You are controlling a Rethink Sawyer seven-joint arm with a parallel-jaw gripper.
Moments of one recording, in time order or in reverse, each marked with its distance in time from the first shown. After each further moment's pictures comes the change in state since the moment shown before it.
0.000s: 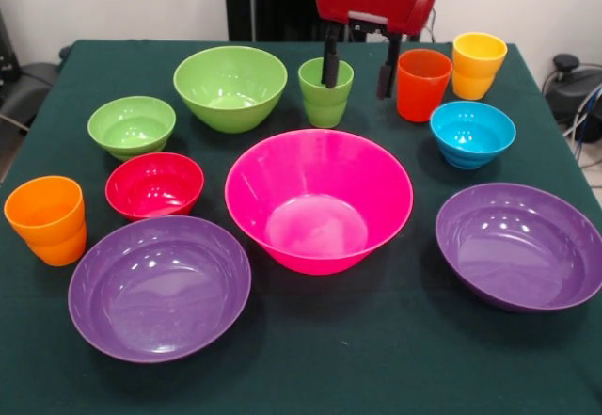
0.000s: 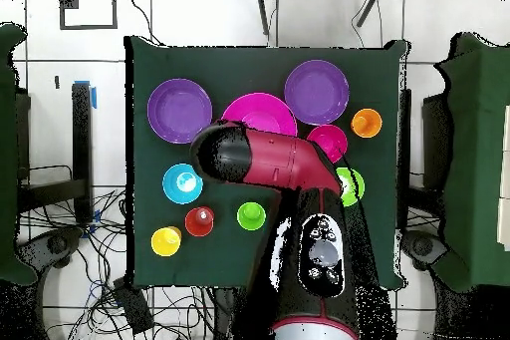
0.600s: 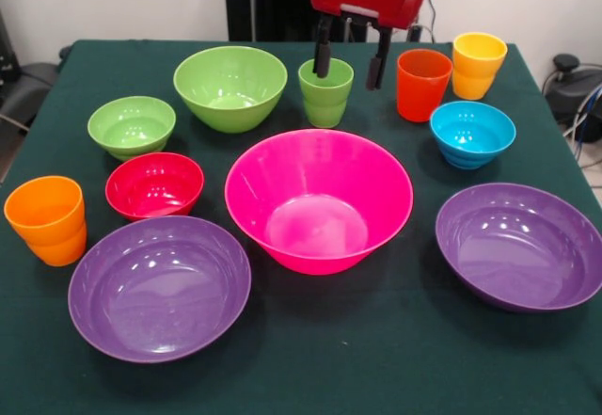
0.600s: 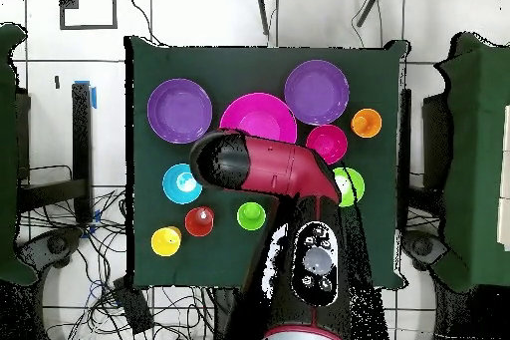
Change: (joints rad) arm 0.038 -0.003 -0.055 0.020 0.002 0.022 0.000
